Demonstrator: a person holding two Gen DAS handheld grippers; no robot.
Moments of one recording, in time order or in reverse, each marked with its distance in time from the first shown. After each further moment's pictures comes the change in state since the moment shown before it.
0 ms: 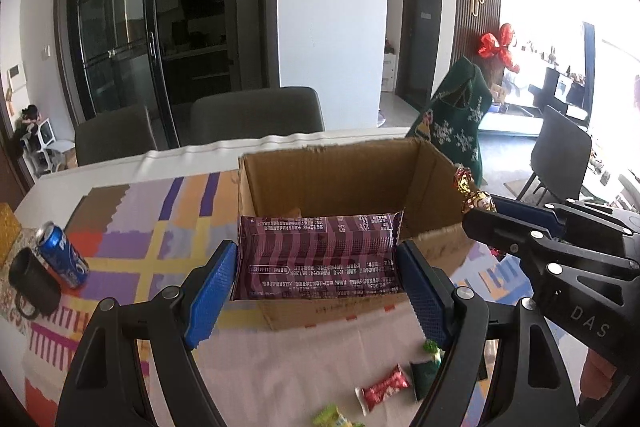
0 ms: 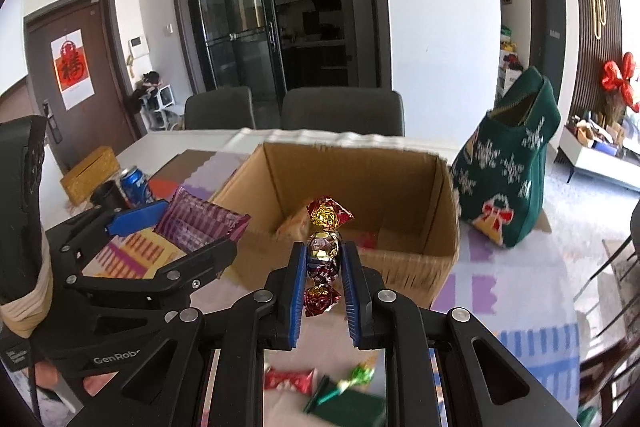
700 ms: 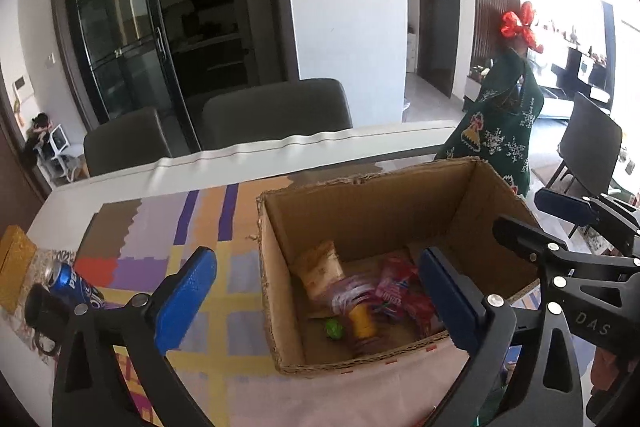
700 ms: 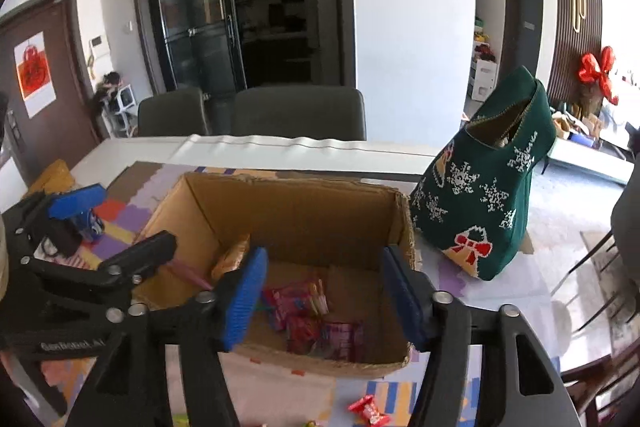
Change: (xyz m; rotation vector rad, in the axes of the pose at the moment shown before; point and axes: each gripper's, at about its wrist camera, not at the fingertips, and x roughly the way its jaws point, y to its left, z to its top) left arm 0.058 0.014 0.043 0.028 0.081 0.093; right arm 0.063 -0.042 0.041 0.046 0.041 -0.112
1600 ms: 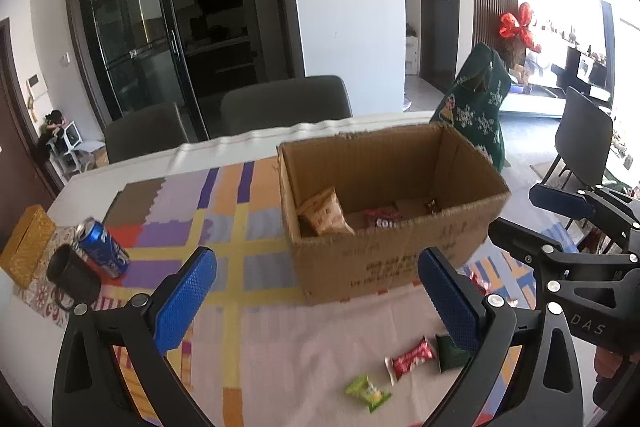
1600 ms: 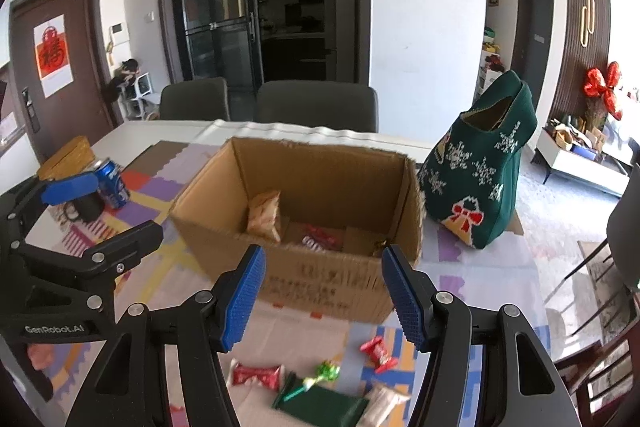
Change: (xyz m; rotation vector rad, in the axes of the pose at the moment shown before) left arm -0.087 -0.005 -0.063 -0.001 -0.014 0.022; right arm -0.067 0.025 -0.047 -0.076 -0.002 0.022
